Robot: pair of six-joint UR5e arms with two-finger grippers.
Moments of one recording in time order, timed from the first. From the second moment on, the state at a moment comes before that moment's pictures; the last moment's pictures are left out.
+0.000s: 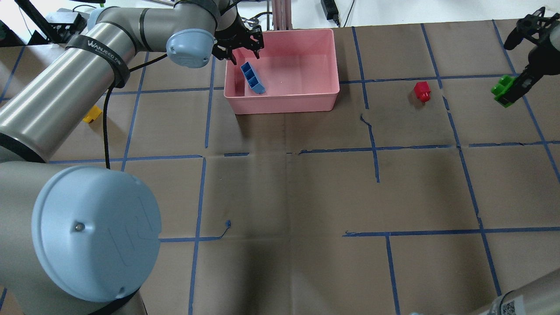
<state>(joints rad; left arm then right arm) -1.70 -2.22 -1.21 -1.04 1.47 -0.25 1.12 -1.24 1.58 -2.01 -1.53 -1.18</state>
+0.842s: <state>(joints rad) -1.32 -2.15 -1.32 -1.05 1.62 0.39 1.52 -1.13 1.32 -1.95 -1.53 -0.48</state>
